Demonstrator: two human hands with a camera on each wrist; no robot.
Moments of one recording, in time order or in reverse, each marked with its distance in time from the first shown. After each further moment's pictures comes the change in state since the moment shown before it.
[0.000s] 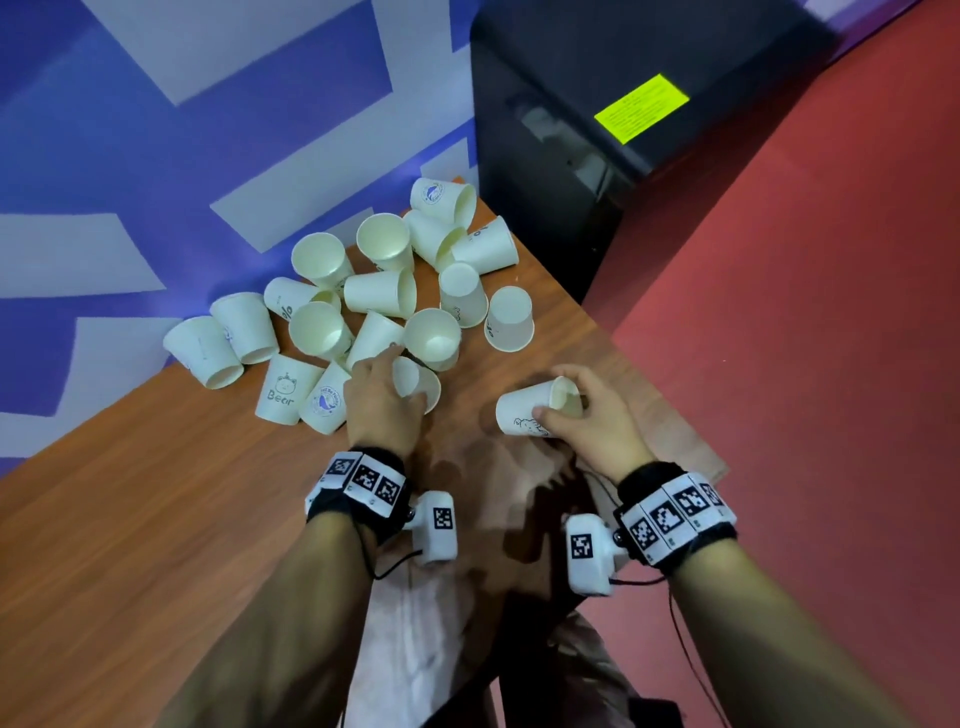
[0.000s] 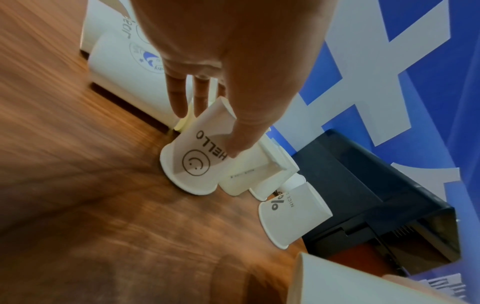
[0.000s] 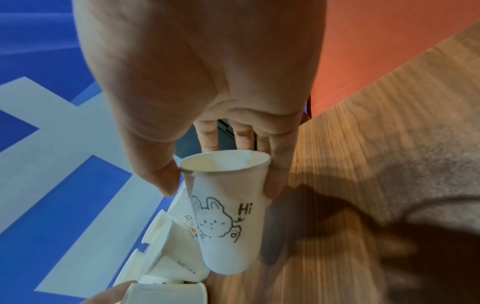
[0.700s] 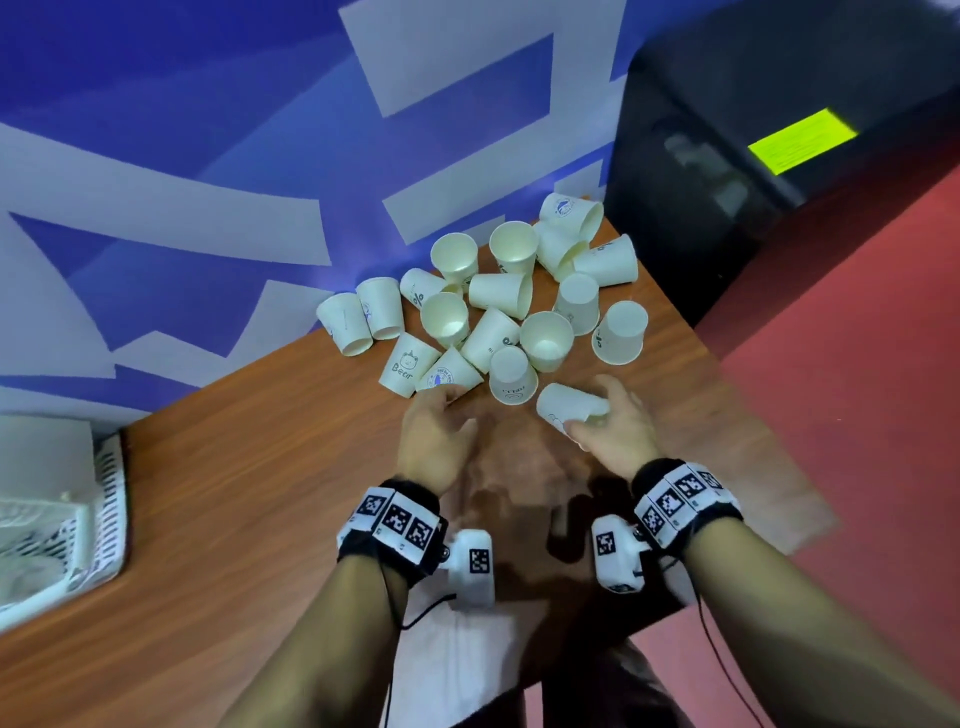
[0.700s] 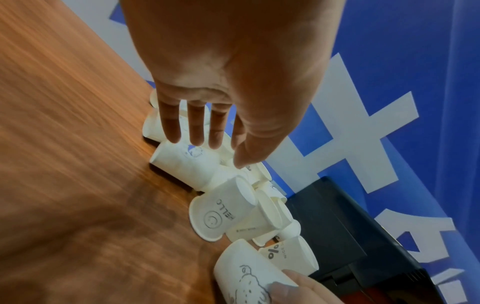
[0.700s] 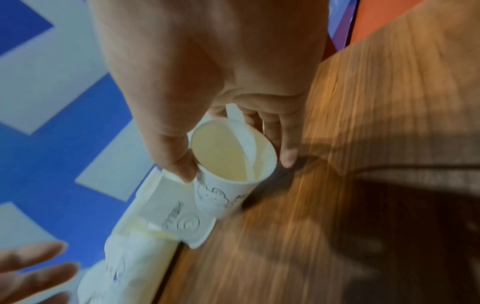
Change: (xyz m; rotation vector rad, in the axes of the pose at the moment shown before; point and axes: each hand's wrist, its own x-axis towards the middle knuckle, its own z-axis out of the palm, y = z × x) left_hand -0.066 -0.032 -0.074 -0.231 0.002 -0.069; right_hand 0.010 -0.029 0.072 -0.306 -0.111 0.031
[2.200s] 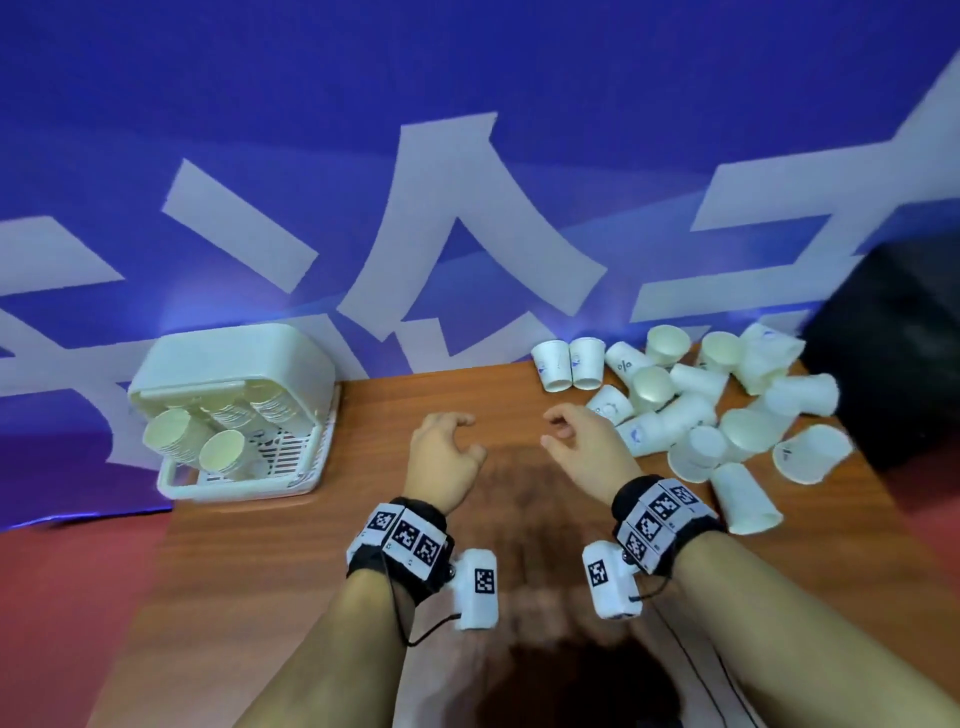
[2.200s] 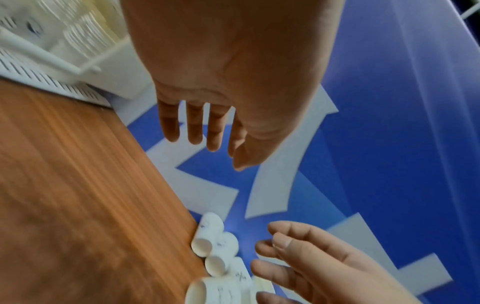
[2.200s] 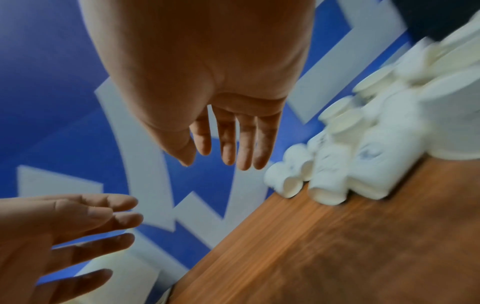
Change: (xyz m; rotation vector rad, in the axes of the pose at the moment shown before) left_hand -0.093 -0.125 -0.217 -0.036 0.331 -0.098; right_hand -0.122 -0.216 0.167 -0.249 -0.212 -0.726
